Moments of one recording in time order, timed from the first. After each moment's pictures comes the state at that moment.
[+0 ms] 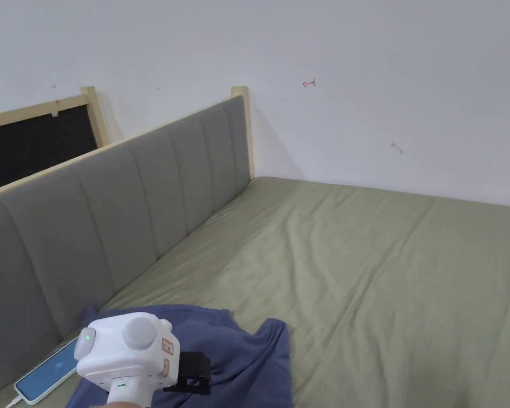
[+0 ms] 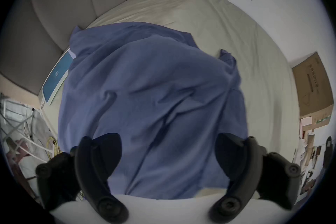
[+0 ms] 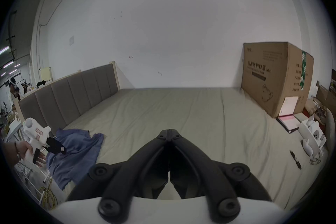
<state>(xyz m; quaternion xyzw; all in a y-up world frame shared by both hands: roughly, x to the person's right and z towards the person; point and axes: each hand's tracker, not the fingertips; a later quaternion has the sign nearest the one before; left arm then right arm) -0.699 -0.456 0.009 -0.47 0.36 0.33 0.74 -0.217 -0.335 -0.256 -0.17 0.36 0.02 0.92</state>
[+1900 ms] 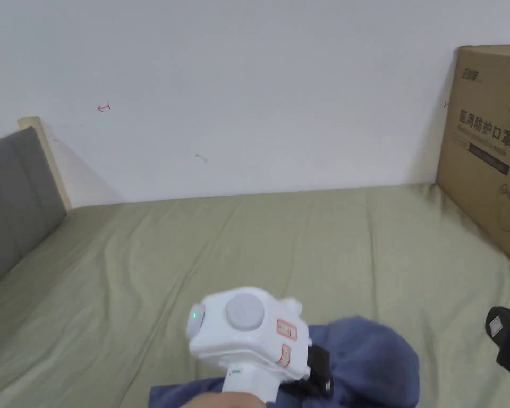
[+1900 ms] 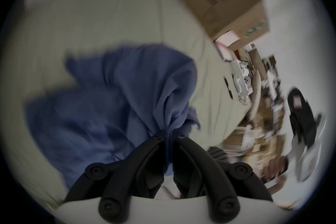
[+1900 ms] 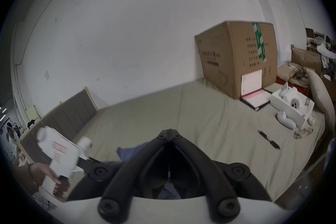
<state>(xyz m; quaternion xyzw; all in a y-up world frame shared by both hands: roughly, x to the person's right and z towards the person) -0.351 -0.406 -0.306 -0.55 -0.07 0.31 0.77 -0.014 -0.327 -0.310 -0.21 0.25 -0.10 0.94</state>
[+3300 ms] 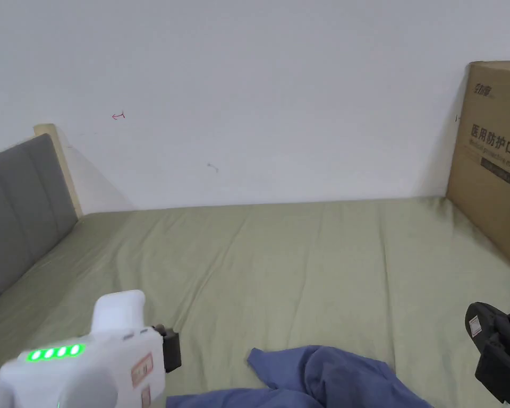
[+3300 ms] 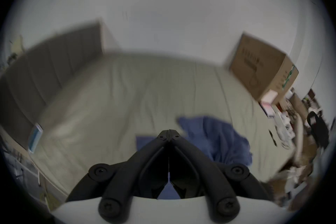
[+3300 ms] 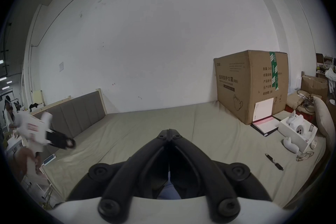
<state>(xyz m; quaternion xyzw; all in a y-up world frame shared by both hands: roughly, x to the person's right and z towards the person) -0.460 -0.313 -0.151 -0.33 0.21 0.17 0.90 -0.060 -0.307 -0.263 -0.10 0.30 -0.05 0.95</state>
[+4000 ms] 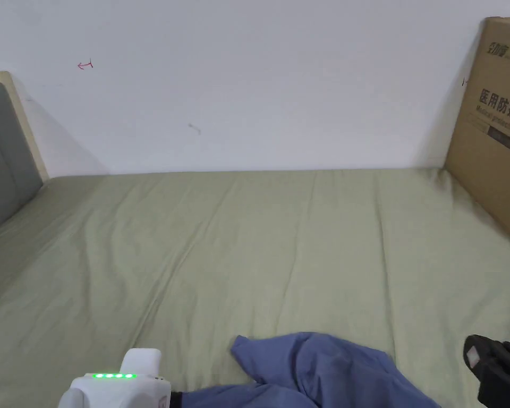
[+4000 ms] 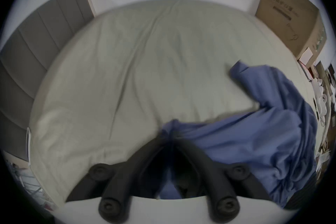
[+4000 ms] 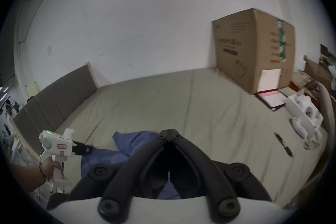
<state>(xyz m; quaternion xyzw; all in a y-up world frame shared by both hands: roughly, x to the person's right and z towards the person) -0.509 -0.500 -0.224 -0.45 0.24 0.10 0.85 -0.093 -0.367 -0.341 -0.25 0.30 -0.01 0.92</state>
